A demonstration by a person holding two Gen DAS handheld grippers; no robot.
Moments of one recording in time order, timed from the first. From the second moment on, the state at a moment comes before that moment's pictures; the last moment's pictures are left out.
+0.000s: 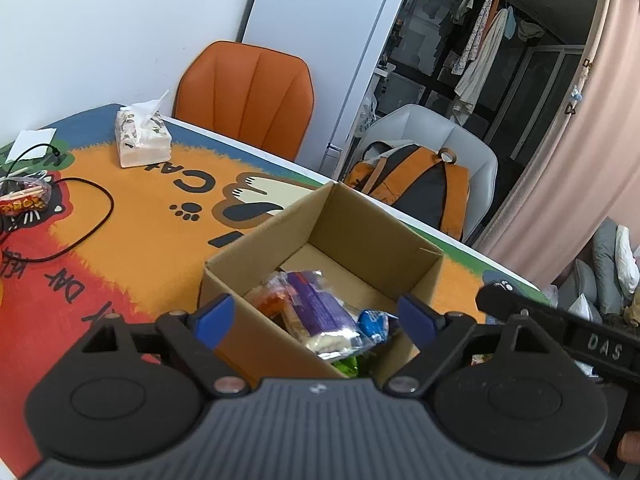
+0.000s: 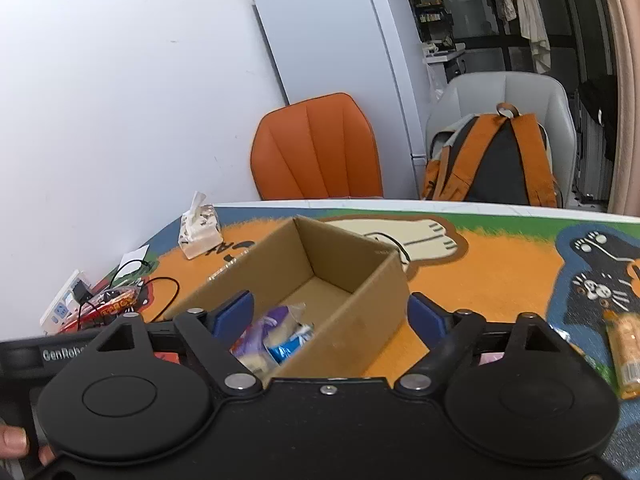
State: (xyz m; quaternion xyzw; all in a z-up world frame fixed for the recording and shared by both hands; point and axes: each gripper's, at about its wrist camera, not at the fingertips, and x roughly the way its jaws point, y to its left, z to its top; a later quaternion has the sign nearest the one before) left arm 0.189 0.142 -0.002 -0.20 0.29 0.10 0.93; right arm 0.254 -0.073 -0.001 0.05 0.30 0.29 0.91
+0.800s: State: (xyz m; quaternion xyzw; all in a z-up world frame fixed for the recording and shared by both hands) left arm 0.171 0.087 0.003 -0.19 0.27 0.05 0.94; right arm 0.227 -0.152 -0.013 0.07 0.31 0.26 0.91
